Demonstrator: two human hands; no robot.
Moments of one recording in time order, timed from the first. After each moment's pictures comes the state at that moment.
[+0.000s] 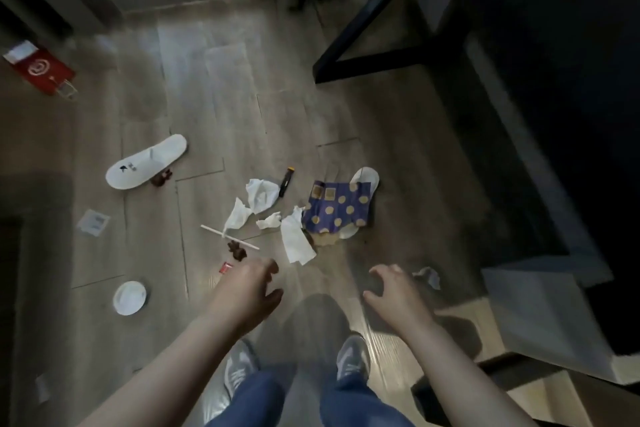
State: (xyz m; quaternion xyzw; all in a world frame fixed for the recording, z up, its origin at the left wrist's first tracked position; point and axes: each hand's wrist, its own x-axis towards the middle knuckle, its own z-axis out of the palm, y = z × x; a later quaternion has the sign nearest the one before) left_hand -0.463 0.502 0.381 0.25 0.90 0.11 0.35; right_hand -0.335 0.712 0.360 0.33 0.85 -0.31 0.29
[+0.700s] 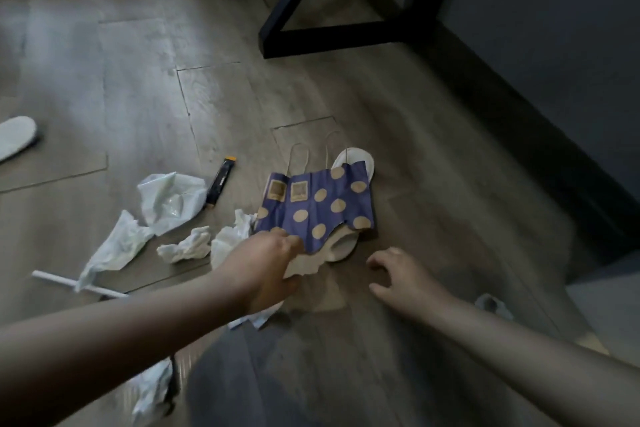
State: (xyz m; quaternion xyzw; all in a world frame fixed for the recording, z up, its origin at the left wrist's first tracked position) left_hand -0.513 0.604 0.024 0.51 0.83 0.12 0.20; right_hand -0.361 0.791 0.011 0.26 0.92 -0.23 0.20
